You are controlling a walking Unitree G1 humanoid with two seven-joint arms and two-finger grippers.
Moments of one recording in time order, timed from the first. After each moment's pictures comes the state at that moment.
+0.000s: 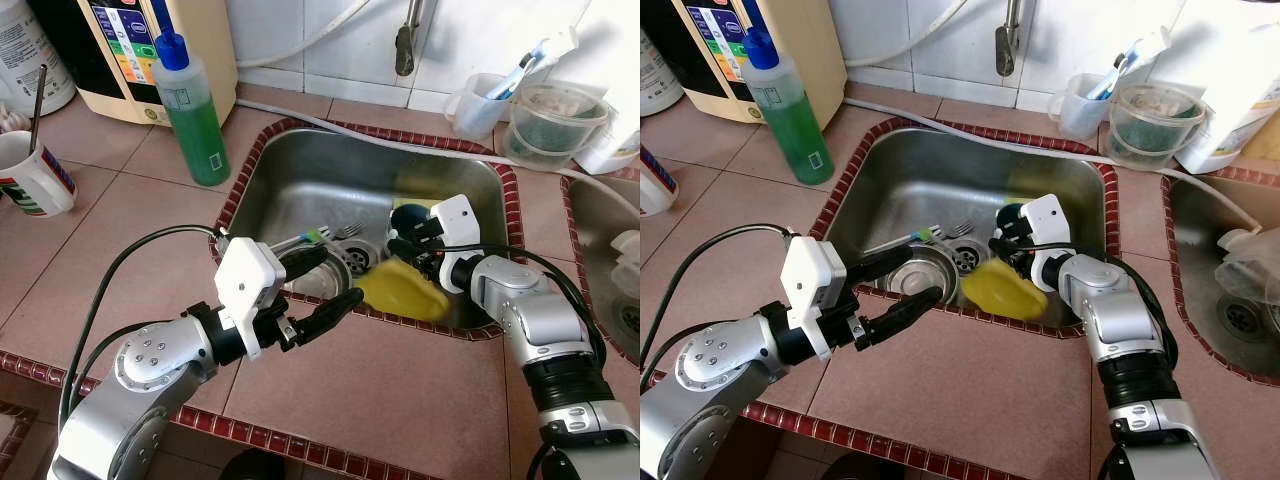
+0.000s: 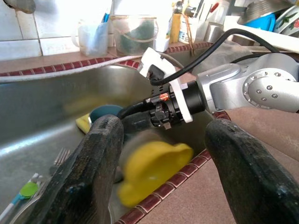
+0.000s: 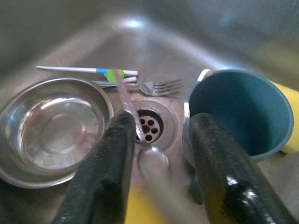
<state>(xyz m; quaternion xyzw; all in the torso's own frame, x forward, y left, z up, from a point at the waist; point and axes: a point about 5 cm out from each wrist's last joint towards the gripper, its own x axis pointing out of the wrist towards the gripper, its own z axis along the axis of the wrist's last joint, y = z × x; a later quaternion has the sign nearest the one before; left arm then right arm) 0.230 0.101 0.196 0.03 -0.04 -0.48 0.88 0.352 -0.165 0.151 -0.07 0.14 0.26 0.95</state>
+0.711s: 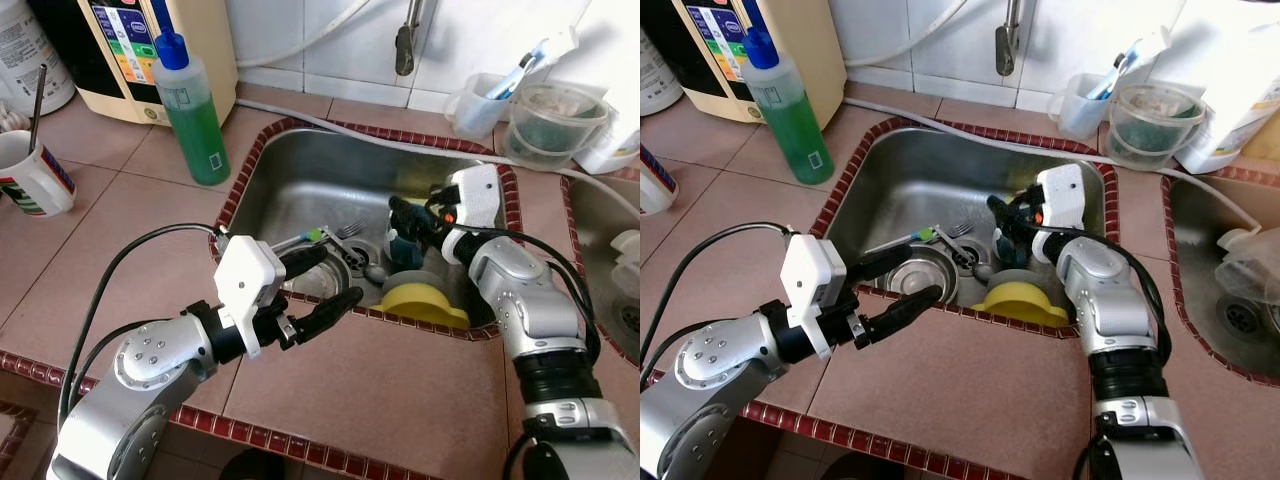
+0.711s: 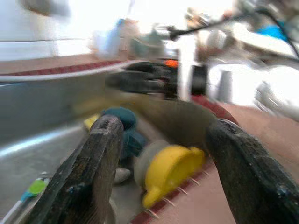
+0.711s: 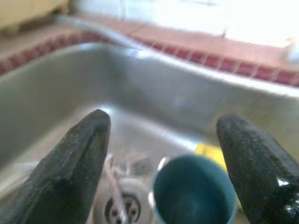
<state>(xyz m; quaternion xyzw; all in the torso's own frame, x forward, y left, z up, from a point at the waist) 0.238 0.105 0.199 0.00 -0.05 -0.45 0.89 0.360 -0.165 0.188 0.01 -0.03 0.16 0.99</state>
